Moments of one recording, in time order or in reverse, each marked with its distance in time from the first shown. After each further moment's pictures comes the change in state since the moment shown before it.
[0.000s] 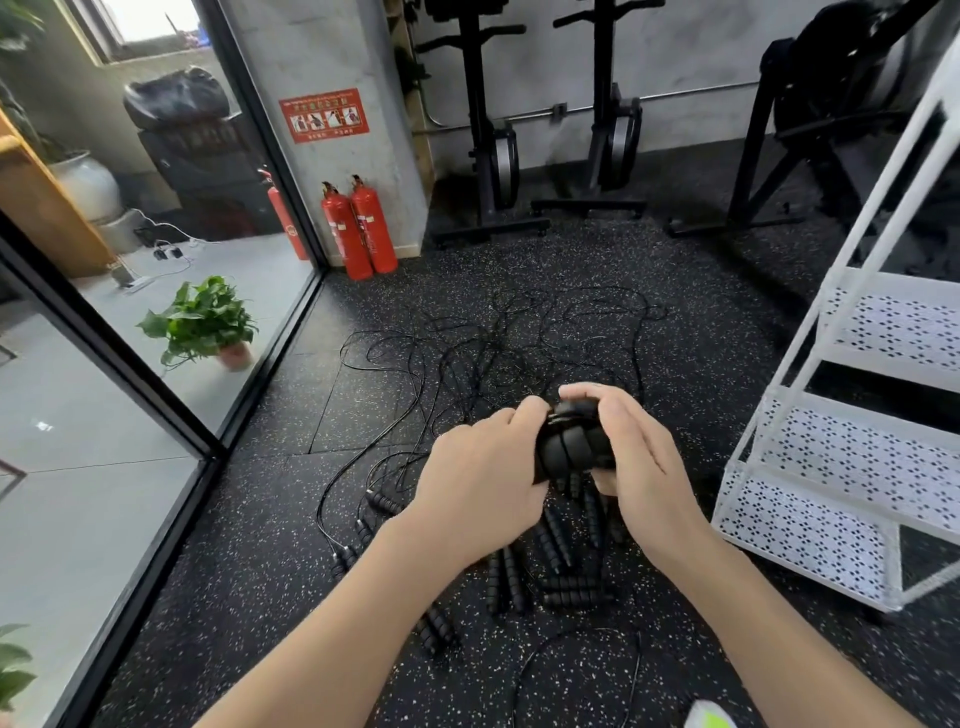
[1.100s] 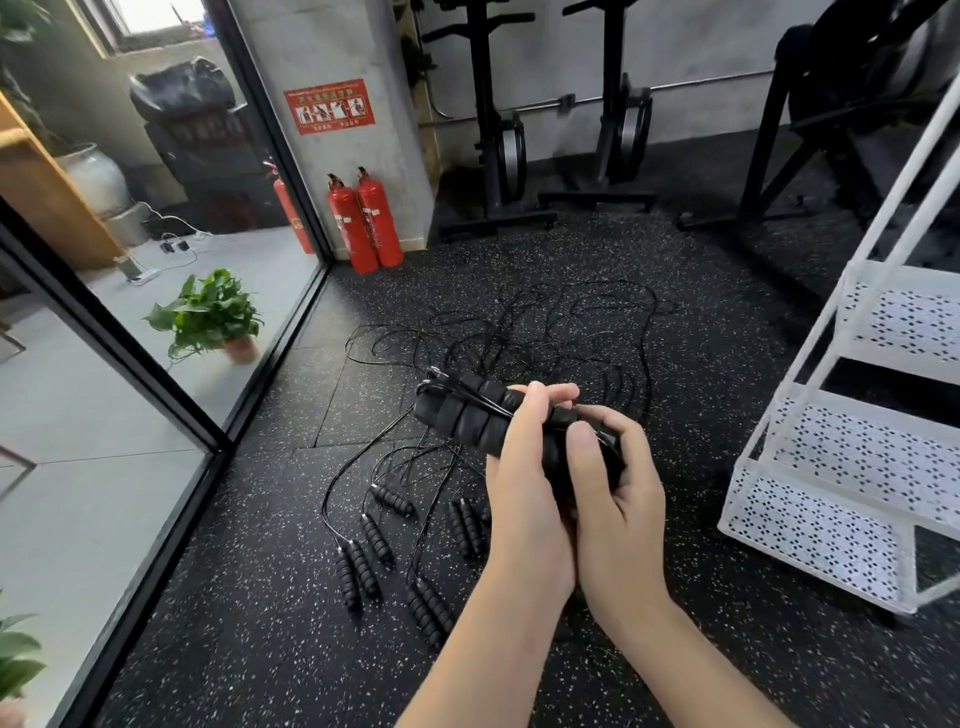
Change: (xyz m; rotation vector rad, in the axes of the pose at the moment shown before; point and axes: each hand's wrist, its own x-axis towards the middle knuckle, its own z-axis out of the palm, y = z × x) left_hand -0.005 0.059 0.018 -1.919 0.313 -0.732; right_hand -0.030 -0.004 0.049 0.140 0.313 0.013
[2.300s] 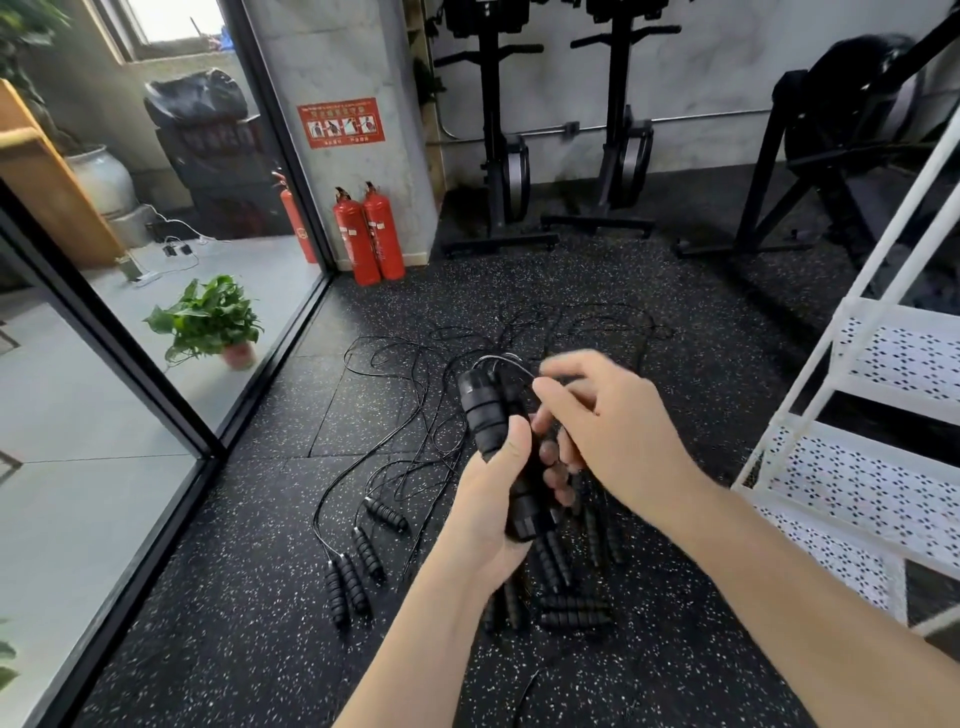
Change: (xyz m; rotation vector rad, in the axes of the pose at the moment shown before) left_hand 0.047 0.004 -0.046 -0.117 -0.354 -0.113; right_hand 0.078 -0.045 0.001 -0.369 -0.439 -0.087
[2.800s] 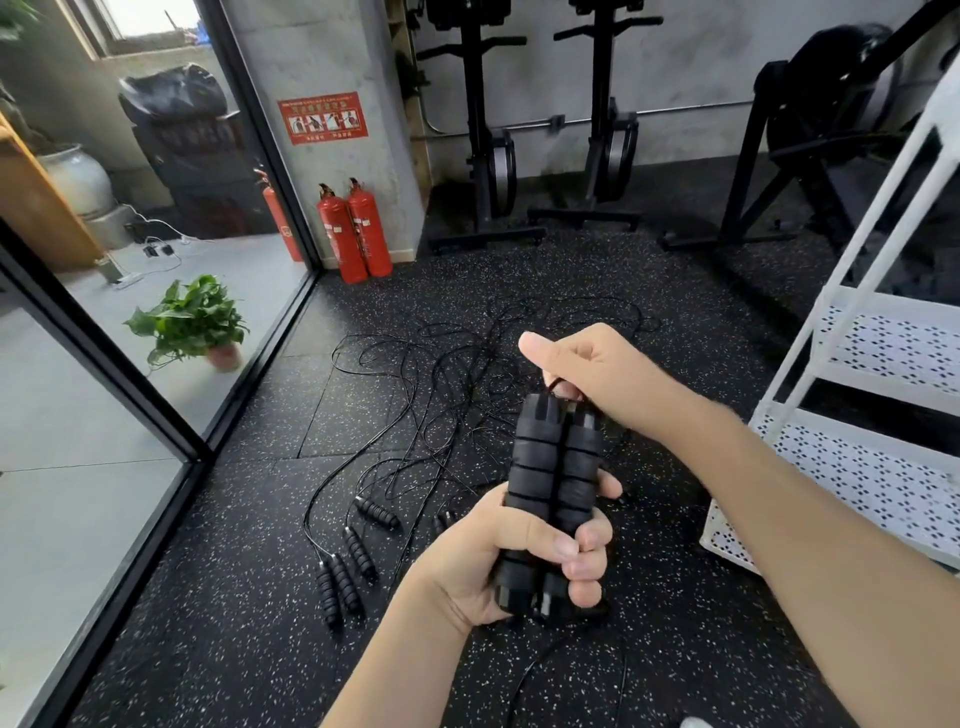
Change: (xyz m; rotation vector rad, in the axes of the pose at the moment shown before) left_hand -0.026 0.000 -0.003 0.052 -0.583 -0.397; right_hand 0.049 0.013 -0.031 -0.126 -0.295 -0.066
